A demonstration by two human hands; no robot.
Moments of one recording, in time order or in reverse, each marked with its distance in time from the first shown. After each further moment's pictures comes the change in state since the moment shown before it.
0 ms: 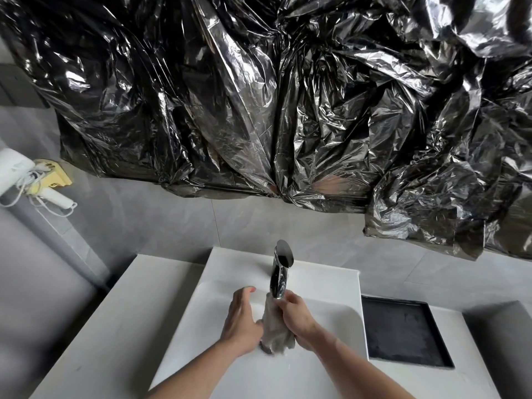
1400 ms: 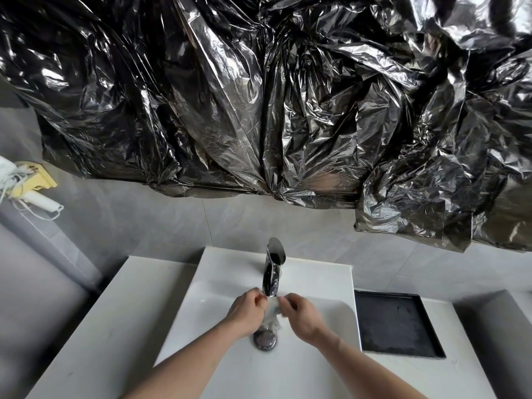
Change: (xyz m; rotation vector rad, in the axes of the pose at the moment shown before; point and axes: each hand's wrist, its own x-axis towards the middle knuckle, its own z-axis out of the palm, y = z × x) left_hand 0.017 0.045 -0.010 0.029 -0.132 -0.044; right_hand 0.004 0.023 -0.037 -0.519 0.126 -0.188
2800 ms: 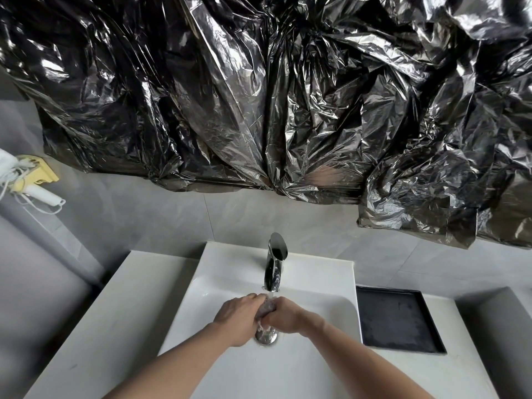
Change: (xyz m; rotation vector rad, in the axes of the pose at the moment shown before) left_hand -0.022 -0.018 -0.015 0.620 -0.075 0.330; right_hand -0.003 -0.048 0.012 -0.161 -0.414 0.098
